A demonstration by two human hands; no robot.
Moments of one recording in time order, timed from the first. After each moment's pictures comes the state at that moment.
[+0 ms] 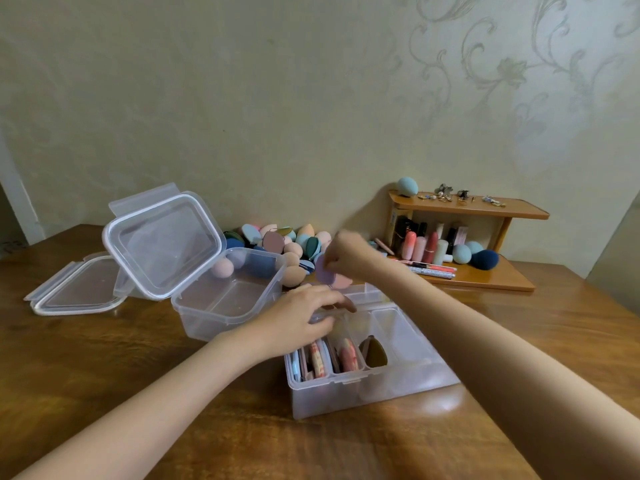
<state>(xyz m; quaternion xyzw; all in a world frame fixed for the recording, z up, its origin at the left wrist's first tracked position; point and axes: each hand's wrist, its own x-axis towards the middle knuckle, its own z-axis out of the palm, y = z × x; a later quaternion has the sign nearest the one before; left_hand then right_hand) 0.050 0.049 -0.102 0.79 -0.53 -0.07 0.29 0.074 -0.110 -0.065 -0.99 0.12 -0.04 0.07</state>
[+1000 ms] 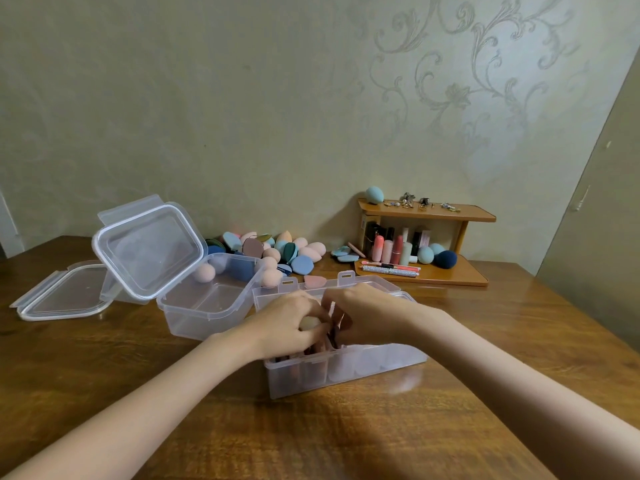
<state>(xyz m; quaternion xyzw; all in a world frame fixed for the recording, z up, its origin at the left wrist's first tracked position) 0.012 0.046 -0.091 0.81 -0.52 -0.07 0.27 -0.077 -0.083 -0.053 -1.00 -0.01 0.04 0.07</state>
